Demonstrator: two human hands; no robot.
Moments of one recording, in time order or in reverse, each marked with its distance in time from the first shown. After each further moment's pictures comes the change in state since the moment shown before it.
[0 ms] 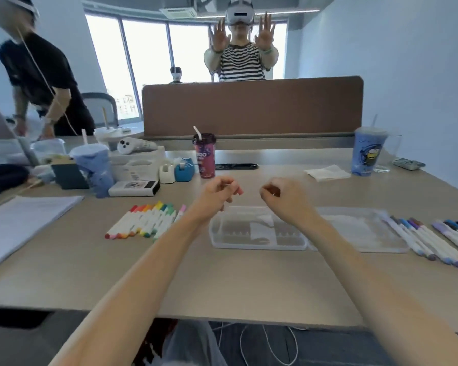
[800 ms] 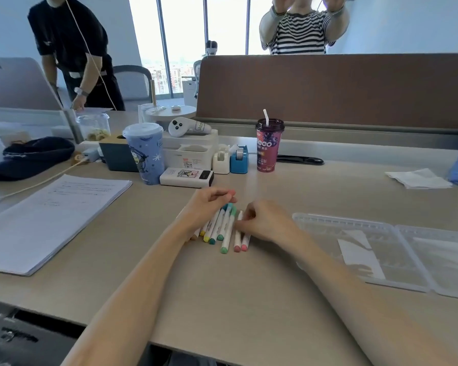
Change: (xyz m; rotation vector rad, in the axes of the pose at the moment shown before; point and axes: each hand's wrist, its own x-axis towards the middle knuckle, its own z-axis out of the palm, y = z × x) left_hand 0.017 -0.104 -0.161 0.139 0.044 -0.162; right_hand 0.053 -0.116 0.171 -0.176 -0.481 0.078
